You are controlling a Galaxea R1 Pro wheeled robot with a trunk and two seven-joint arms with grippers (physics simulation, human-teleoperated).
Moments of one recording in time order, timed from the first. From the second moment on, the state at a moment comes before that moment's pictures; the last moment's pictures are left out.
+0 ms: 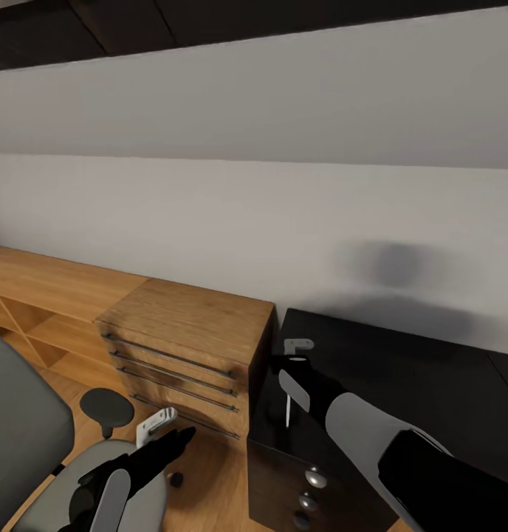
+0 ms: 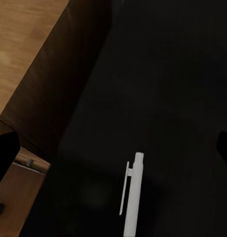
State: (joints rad) left arm -0.09 -0.13 0.12 -1.54 0.52 0.79 0.19; right arm -0.97 0.17 0.72 -0.32 -0.73 0.22 -0.40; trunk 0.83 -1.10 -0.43
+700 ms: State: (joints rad) left arm -0.09 -0.13 0.12 -1.54 0.52 0.79 0.19; right arm -0.97 0.17 0.70 -0.32 -0.75 0.28 -0.40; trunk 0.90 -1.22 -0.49
